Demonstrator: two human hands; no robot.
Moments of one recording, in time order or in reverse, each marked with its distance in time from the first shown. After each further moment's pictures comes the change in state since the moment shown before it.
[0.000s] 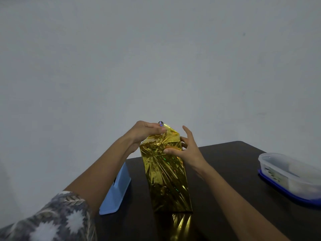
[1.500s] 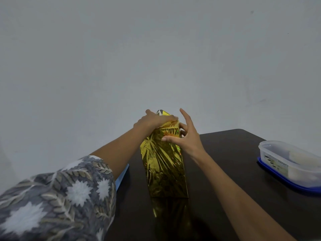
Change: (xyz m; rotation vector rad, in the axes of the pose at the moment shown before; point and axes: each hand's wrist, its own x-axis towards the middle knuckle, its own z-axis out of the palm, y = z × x) left_hand 0.033 -0.009 0.036 0.439 0.214 -0.269; right_hand 0.002 0.011 0.001 -0.067 0.095 -0.081
